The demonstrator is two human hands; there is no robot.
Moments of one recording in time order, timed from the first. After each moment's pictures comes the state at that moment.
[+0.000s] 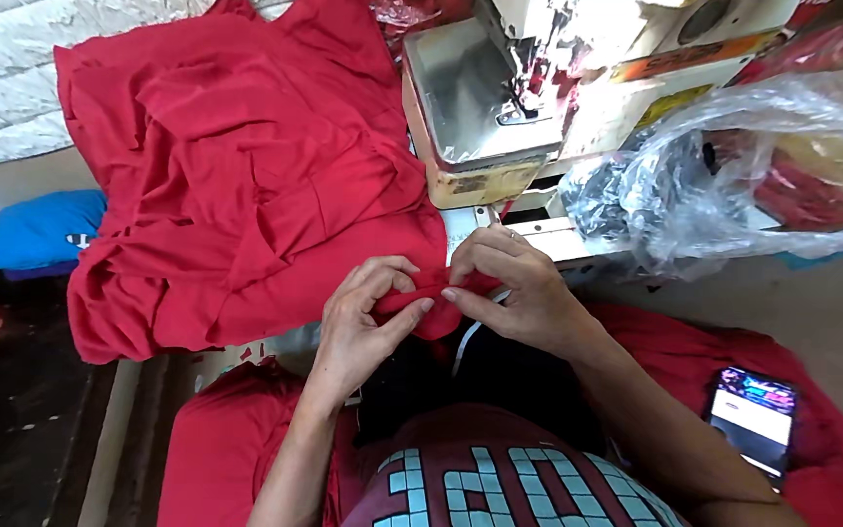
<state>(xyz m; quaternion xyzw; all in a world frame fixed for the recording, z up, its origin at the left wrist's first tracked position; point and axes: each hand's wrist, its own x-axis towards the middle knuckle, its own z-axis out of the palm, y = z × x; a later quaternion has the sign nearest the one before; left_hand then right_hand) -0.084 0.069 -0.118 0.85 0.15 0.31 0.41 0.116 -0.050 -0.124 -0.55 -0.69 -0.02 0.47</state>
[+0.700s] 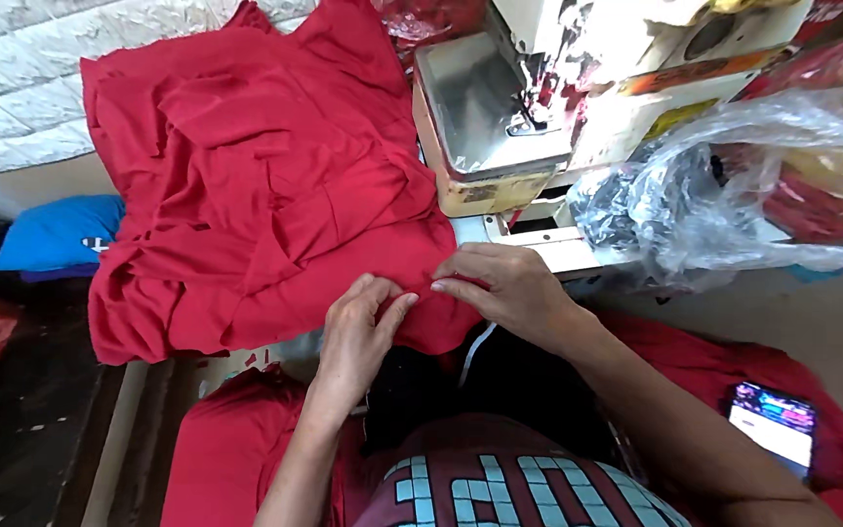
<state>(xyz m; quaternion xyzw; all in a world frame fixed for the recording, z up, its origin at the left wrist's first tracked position) -0.092 0.072 -0.117 0.89 0.24 0.29 0.28 0.114 -0.034 -0.119 -0.59 -0.70 -0.02 0.40</state>
